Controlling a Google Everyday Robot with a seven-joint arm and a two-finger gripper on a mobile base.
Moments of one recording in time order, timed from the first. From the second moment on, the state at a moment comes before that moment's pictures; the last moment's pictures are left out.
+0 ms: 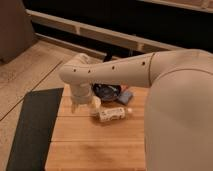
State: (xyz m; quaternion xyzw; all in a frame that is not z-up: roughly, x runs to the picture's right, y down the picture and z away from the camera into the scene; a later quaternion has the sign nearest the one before) arm -0.105 0.103 0.703 -0.26 0.23 0.64 0.68
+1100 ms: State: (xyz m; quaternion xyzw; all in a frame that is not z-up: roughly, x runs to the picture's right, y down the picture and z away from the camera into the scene) arm -0.090 0.030 0.730 -0.20 0.17 0.64 0.72
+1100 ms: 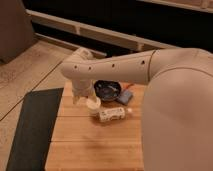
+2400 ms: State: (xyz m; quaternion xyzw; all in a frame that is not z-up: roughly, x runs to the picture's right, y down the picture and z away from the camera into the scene) arm -0.033 -0.053 0.722 -0.08 0.11 0.66 0.74
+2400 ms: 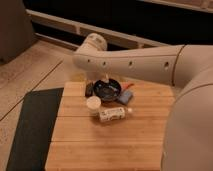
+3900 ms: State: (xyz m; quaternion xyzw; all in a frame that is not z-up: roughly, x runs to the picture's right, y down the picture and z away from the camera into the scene) arm 0.075 -0.037 0.876 -0.23 0.06 0.73 0.64
